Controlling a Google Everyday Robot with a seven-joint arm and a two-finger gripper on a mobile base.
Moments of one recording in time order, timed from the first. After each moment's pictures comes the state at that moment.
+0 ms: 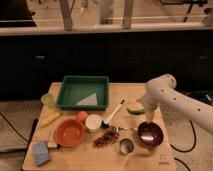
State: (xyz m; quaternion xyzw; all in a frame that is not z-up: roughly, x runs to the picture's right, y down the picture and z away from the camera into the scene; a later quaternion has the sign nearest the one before) arm 0.233 0.126 0.800 -0.26 -0.08 -0.14 0.95
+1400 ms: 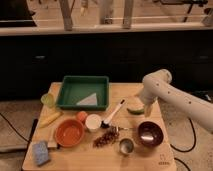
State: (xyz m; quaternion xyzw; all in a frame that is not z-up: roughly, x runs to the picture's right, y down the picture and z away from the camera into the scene) arm 0.231 0.113 0.852 -0.27 -0.07 -0.14 0.95
